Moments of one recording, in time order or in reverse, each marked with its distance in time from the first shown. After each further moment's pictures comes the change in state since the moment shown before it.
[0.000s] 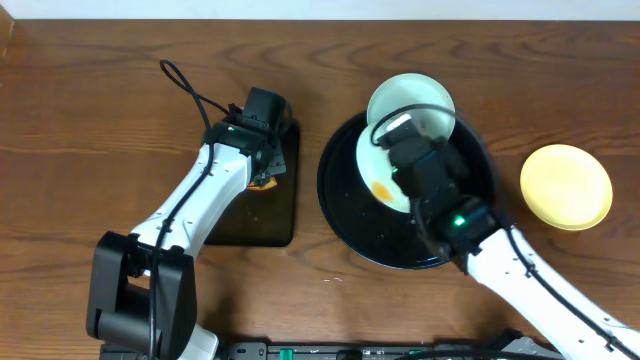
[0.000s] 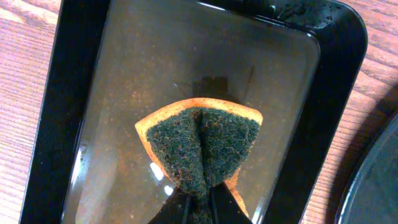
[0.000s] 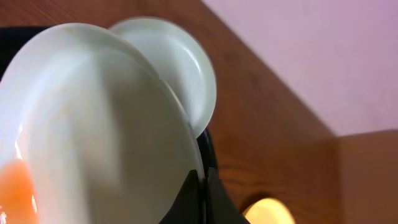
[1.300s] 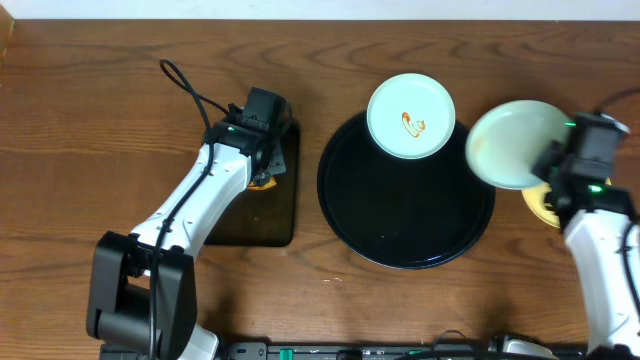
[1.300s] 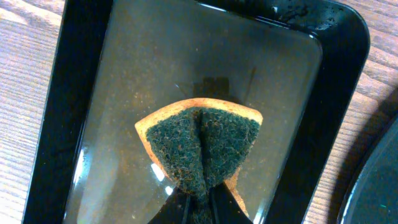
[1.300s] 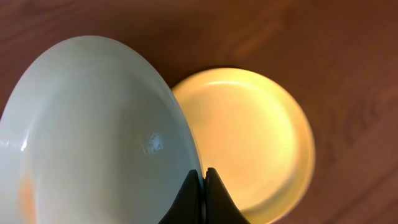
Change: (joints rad) left arm 0.000 0.000 0.000 0.000 -0.007 0.000; right arm -0.872 0.015 0.000 -0.109 -0.348 0.647
